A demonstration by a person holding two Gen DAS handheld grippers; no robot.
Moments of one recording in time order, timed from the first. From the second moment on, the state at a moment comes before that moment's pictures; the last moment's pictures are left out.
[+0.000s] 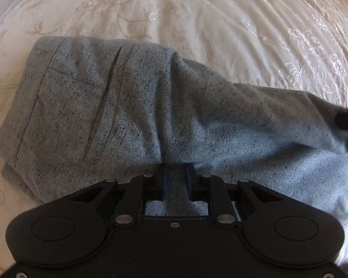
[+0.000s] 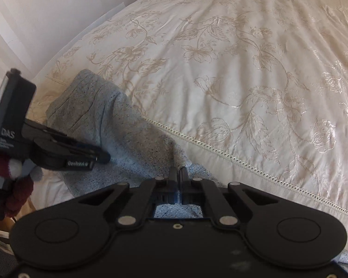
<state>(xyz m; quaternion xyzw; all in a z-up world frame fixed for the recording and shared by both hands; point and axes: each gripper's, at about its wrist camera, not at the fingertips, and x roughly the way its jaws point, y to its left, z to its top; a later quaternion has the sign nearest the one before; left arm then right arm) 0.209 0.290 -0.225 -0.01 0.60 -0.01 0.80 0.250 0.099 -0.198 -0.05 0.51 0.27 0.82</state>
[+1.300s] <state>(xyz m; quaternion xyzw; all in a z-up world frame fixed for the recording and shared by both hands) 0.253 0.261 -0.202 -0.09 0.59 -0.07 0.80 0.212 0.101 -0.185 -0.07 0.47 0.27 0.84</state>
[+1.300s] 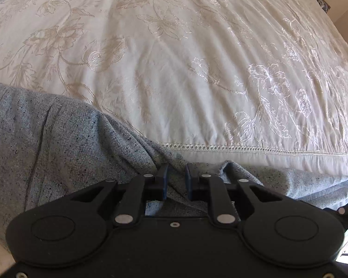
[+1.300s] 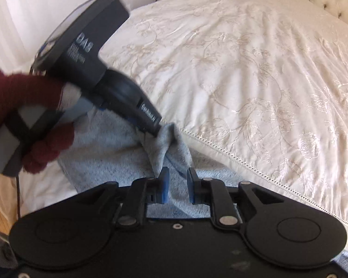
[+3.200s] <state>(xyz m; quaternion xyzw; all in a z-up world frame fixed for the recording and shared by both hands) 0.200 0.327 -0.196 -0.02 0.56 0.01 0.83 0.403 0.130 -0.249 0.04 0.53 0.21 0.82</state>
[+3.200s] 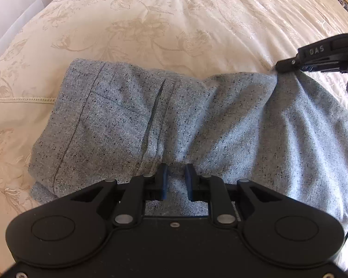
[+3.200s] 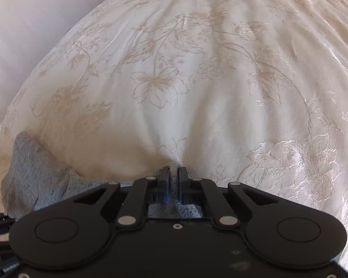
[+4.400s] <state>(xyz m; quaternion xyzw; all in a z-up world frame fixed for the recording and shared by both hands) 0.157 0.257 -0.219 -0.01 0.62 -0.09 0.78 0.179 0.008 -0.274 0.05 0.62 0.06 0.78</state>
